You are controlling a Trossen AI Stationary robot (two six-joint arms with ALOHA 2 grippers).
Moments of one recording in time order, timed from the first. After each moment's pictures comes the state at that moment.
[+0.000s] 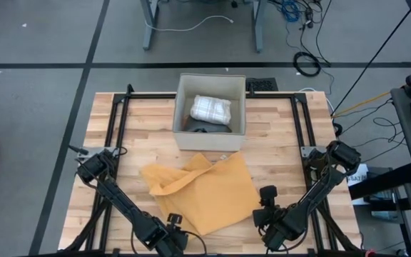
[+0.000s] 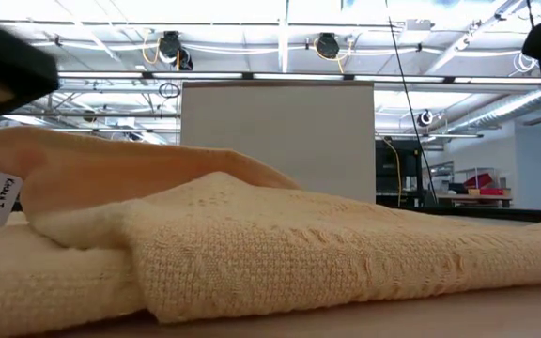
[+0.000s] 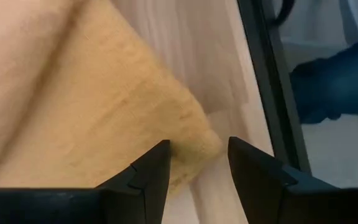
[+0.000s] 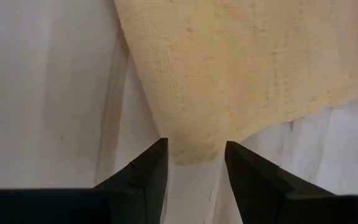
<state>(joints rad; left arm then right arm) -0.80 2.04 1.40 -0.56 -0.09 -0.54 0.87 1.85 1.23 -1.03 0.42 0.73</state>
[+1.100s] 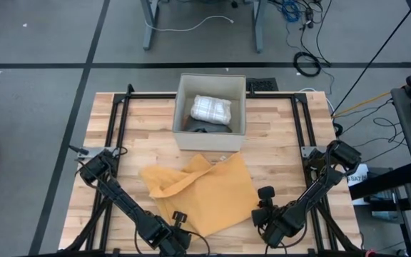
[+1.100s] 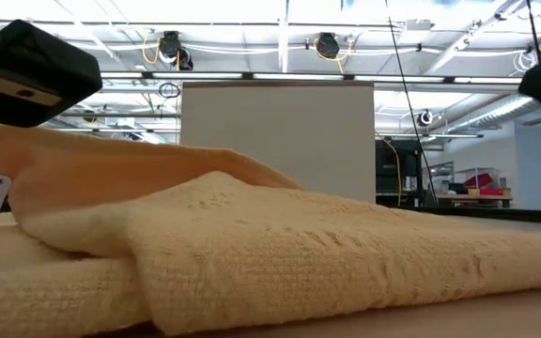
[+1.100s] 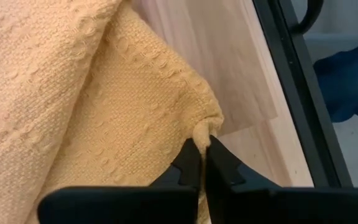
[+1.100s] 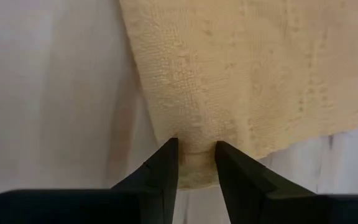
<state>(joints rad) -0.77 2.08 1.40 -0.55 -0.12 -0.43 0.86 1.84 1.11 -0.83 0.41 0.70</state>
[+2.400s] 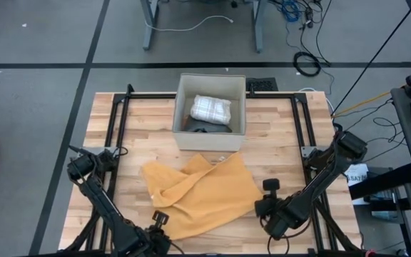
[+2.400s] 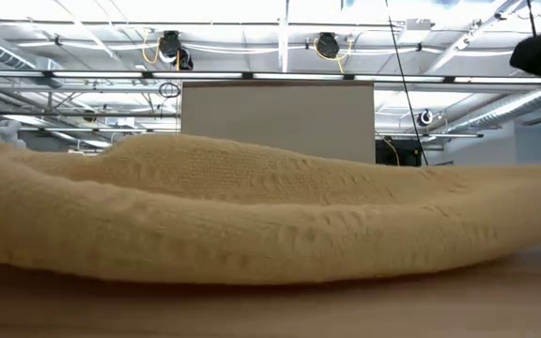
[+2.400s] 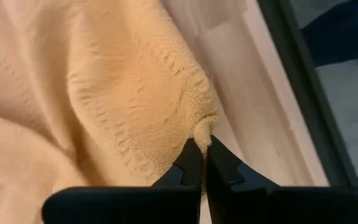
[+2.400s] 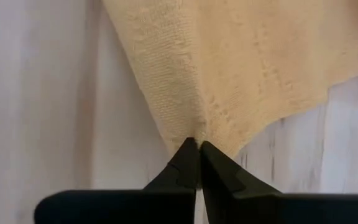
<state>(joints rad) -0.93 1.96 1.54 -1.01 -0.26 -0.49 0.83 1.70 1.08 -0.93 0.41 0.75</state>
